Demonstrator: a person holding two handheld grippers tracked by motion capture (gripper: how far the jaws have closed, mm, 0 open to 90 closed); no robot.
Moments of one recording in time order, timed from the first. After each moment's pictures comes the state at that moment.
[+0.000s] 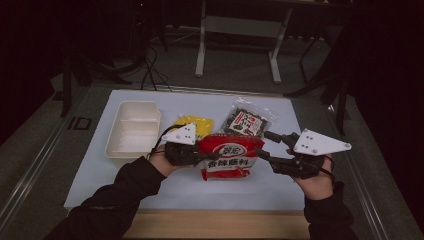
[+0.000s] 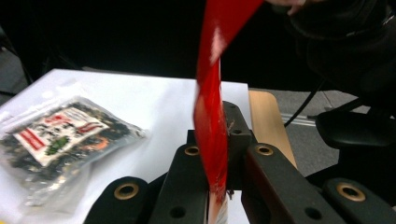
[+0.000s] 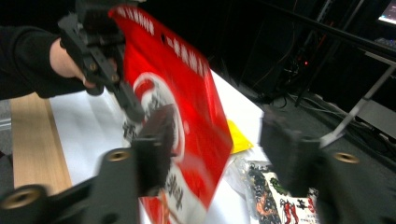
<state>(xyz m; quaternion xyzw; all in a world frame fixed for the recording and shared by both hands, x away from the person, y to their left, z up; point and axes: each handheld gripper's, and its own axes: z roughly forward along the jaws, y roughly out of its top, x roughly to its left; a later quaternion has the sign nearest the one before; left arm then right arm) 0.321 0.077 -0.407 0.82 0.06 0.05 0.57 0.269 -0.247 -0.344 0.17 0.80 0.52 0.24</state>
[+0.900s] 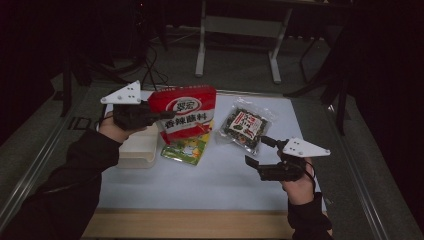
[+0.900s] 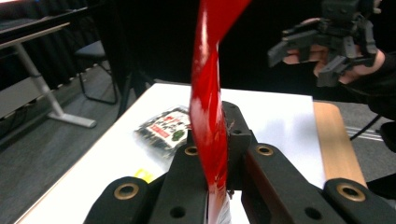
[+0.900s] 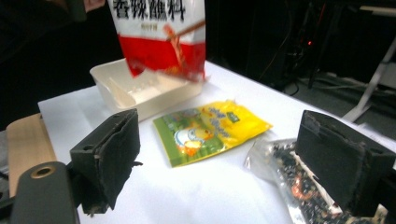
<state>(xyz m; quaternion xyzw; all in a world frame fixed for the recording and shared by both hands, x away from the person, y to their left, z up) 0.356 0.194 -0.344 0.80 0.12 0.15 0.57 0.289 -0.243 -0.409 0.26 0.76 0.57 0.18</state>
